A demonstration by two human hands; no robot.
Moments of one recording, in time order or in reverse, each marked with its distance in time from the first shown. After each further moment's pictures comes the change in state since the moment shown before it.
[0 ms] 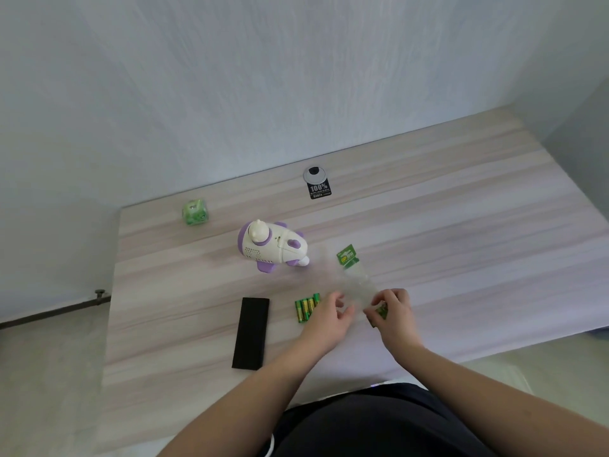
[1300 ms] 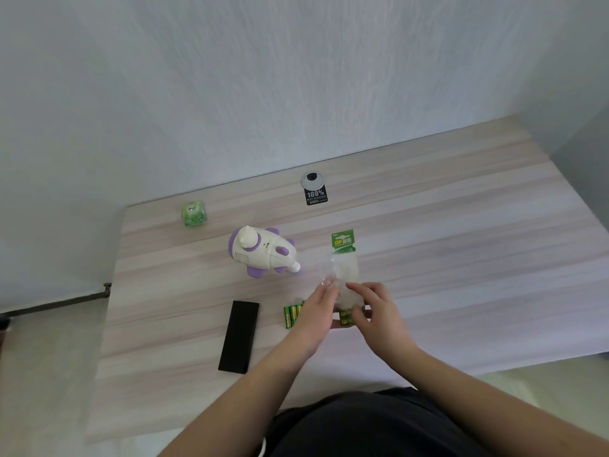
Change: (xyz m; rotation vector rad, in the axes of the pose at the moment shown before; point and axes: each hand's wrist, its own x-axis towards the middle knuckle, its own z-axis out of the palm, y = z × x) left_hand 0.000 0.050 -0.004 -0.719 0.042 -0.125; right_hand 0.003 -0.041 -0.040 0.086 -0.156 -0.227
